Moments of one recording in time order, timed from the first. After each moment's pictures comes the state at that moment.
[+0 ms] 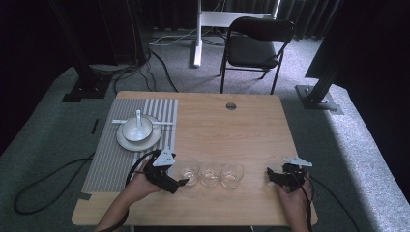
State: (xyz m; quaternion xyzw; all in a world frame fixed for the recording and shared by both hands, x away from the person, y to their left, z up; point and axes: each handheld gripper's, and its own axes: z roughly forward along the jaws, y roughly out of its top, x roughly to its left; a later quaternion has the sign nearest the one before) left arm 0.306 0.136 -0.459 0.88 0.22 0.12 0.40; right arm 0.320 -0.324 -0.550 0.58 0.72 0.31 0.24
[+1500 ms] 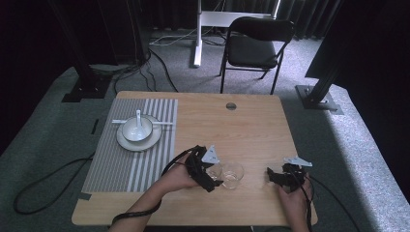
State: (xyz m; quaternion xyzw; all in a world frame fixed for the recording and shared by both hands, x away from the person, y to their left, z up) left arm 0.325 0.020 -0.452 0.92 0.13 0.08 0.35; right arm 0.320 -0.324 -0.550 0.57 0.72 0.31 0.24
